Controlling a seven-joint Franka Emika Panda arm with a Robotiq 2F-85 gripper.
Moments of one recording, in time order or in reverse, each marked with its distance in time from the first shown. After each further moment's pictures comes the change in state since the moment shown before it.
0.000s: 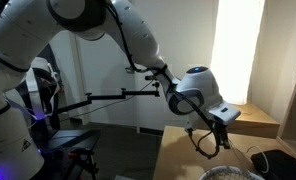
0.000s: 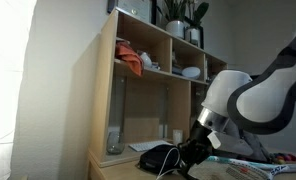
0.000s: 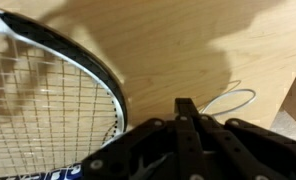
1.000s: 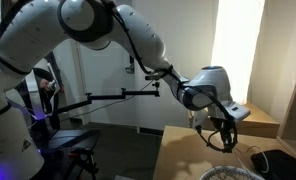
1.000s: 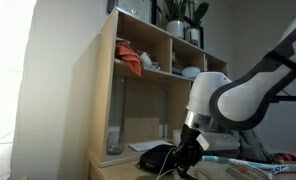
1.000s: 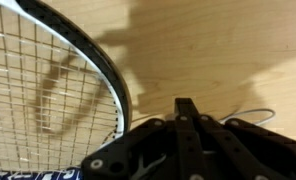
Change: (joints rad) arm 0.031 0.101 -0.058 0.222 -0.087 -0.289 0.025
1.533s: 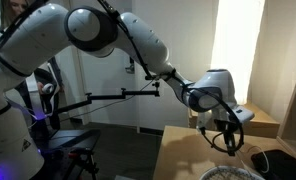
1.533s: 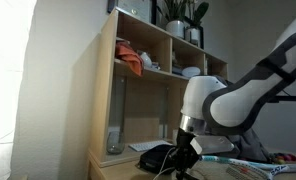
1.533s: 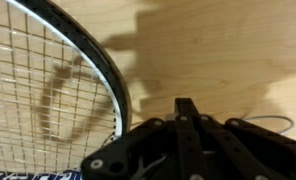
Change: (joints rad) arm -0.003 0.079 -0.012 0.123 -0.030 -0.081 0.036
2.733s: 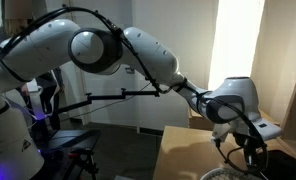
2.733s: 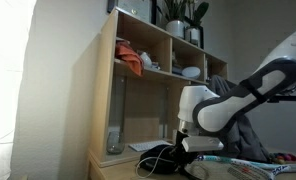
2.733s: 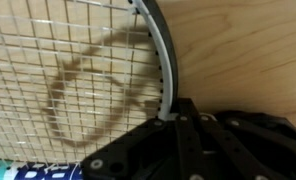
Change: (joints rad) arm -0.086 0.174 -0.046 0.286 -0.028 -0.144 0.142
